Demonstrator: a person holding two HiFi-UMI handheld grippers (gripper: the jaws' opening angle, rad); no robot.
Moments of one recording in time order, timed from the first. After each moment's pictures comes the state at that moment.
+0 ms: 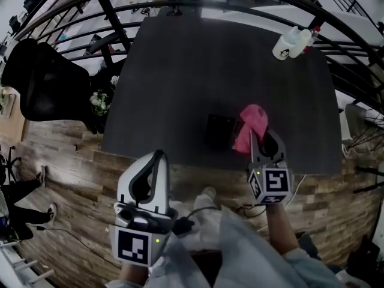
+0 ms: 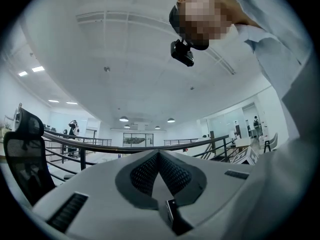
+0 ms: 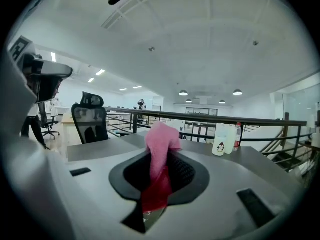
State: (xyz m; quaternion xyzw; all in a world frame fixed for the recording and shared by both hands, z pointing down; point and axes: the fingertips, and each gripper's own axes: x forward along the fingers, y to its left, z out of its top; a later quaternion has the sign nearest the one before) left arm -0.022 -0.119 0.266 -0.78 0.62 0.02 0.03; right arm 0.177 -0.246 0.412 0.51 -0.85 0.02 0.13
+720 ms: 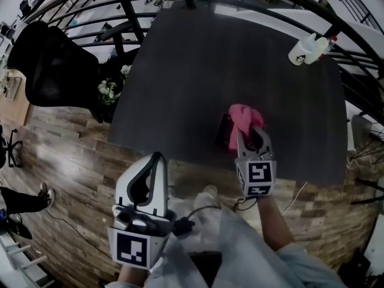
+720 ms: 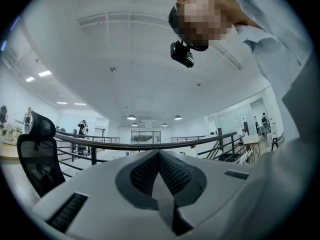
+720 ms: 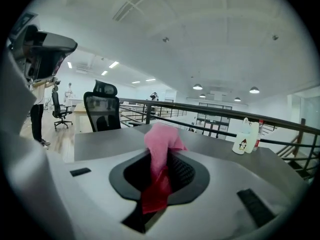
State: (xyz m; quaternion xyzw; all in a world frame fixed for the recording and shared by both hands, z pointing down) left arm -0.054 -0.105 0.276 -0.76 0.66 0.01 0.02; right arm 0.102 -0.254 0.462 0.44 -0.88 0.01 0.18
